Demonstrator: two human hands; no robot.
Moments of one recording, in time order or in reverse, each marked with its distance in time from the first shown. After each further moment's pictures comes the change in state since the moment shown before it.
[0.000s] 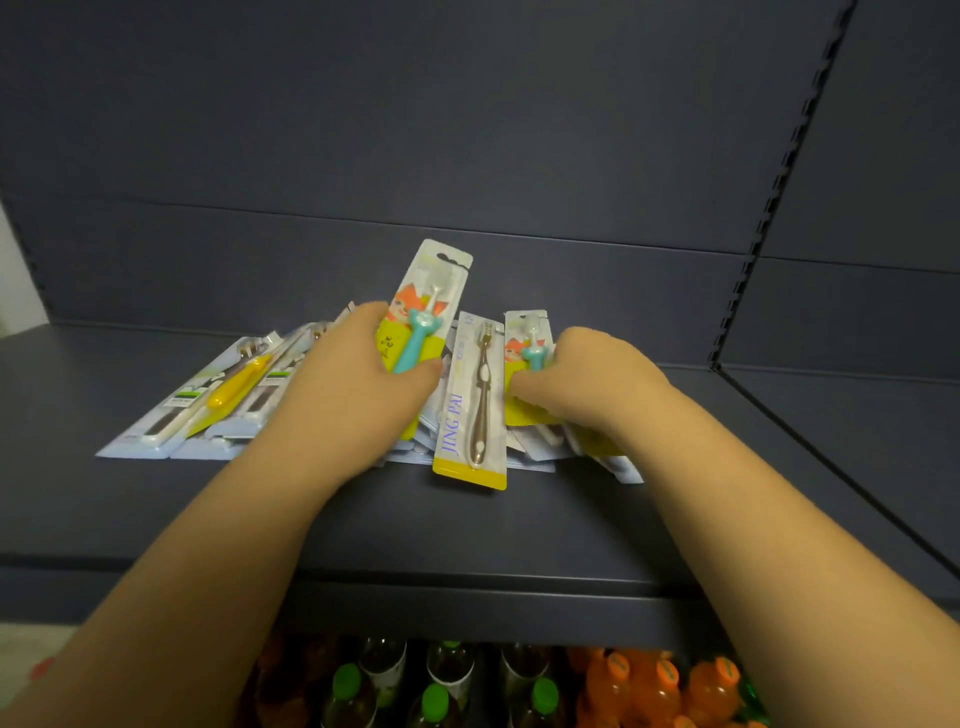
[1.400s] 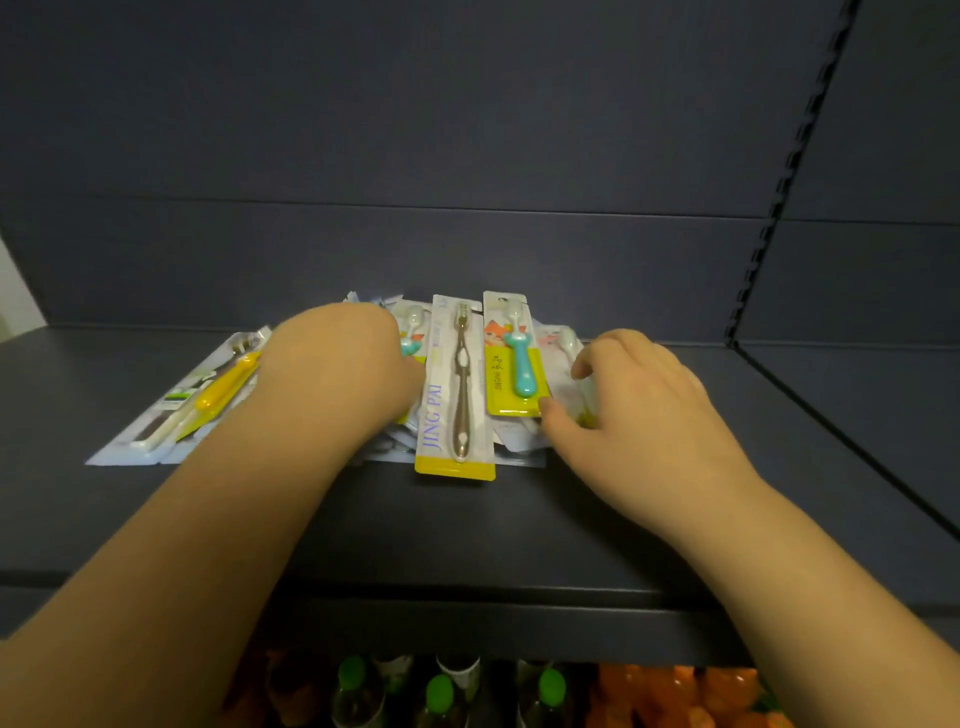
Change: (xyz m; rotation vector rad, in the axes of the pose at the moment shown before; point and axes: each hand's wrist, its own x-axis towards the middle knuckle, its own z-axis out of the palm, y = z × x) left_hand 0.043 0.000 0.025 1.036 -0.057 0.009; right_hand -0.049 0.044 0.014 -0.004 0.264 -0.225
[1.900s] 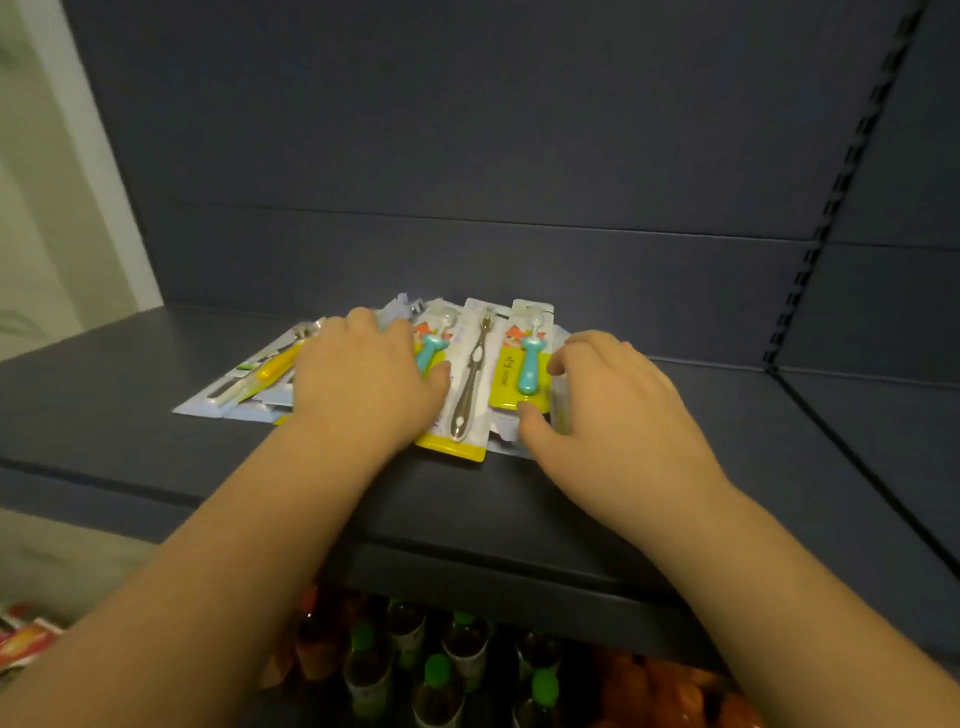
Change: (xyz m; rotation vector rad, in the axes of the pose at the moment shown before) left_hand -0.039 0.015 0.004 0.046 0.053 -0.153; right_hand -0.004 0.007 -0.006 0.109 0.016 -0.232
